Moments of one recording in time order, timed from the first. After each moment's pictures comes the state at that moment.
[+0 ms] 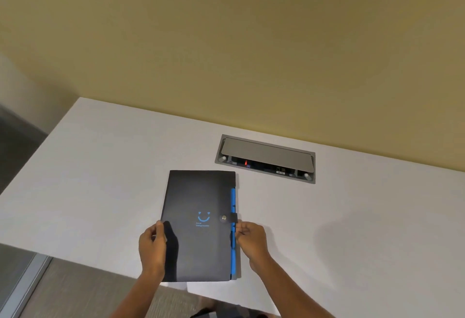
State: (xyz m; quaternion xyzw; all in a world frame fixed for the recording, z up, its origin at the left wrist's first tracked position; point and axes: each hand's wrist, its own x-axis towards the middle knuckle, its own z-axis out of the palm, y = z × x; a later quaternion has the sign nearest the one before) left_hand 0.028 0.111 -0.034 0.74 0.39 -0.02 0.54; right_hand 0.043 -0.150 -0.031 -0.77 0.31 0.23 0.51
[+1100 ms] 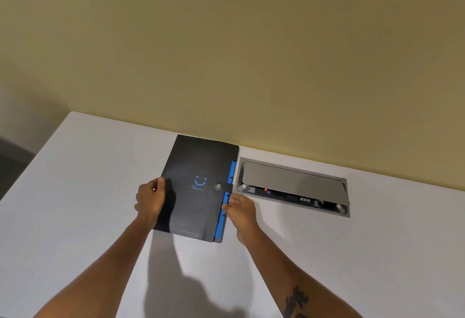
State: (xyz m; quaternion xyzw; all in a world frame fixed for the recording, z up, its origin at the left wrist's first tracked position) left_hand 0.285 0.198 -0.041 0.85 0.31 -0.07 0.43; right_hand 0.243 -0.047 -0.049 -0.69 0.34 0.18 0.62
